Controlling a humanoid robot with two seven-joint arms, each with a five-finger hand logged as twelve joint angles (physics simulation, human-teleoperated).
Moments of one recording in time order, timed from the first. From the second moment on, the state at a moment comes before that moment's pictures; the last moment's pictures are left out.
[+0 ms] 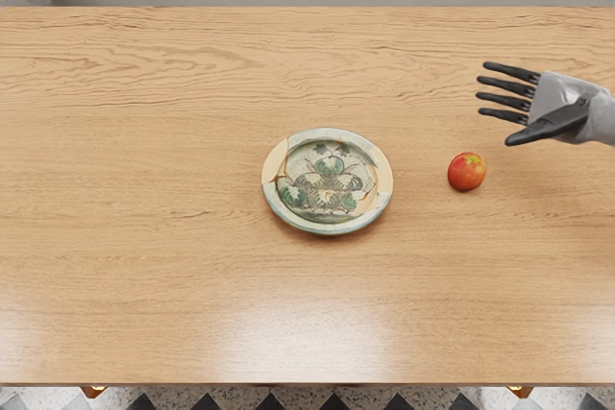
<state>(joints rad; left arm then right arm) -0.04 0.00 0.07 -0.10 -0.10 -0.12 -0.04 0.90 -0.85 0.33 0.98 0.13 0.61 -0.08</state>
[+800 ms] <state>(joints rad) -0.04 0.00 0.07 -0.10 -0.10 -0.12 -0.04 1.00 -1.06 0.19 1.56 -0.52 -0.03 -0.12</state>
